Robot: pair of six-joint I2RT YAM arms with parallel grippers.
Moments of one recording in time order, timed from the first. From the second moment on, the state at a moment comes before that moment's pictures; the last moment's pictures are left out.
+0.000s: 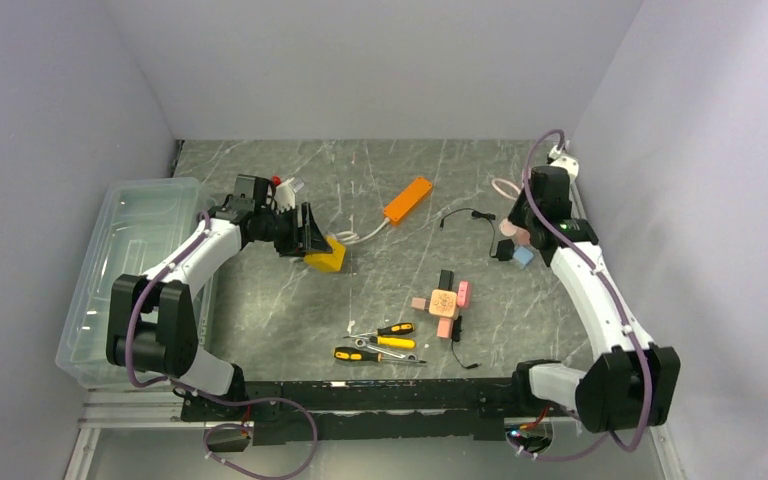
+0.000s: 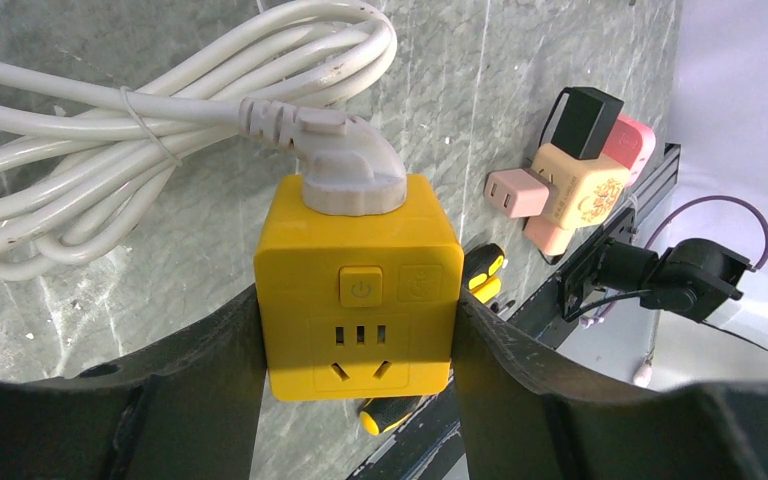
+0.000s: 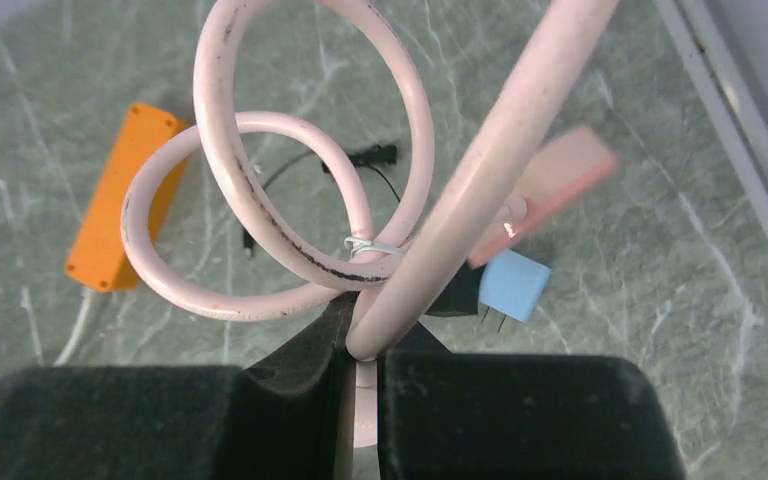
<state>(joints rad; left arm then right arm) -0.18 1.49 1.01 -0.48 0.68 -0.31 0.10 1.16 1.03 -0.44 0.25 0.40</state>
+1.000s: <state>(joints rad) -0.18 1.49 1.00 -0.47 0.72 -0.31 0.05 1.61 0.95 -0.33 0.14 0.45</state>
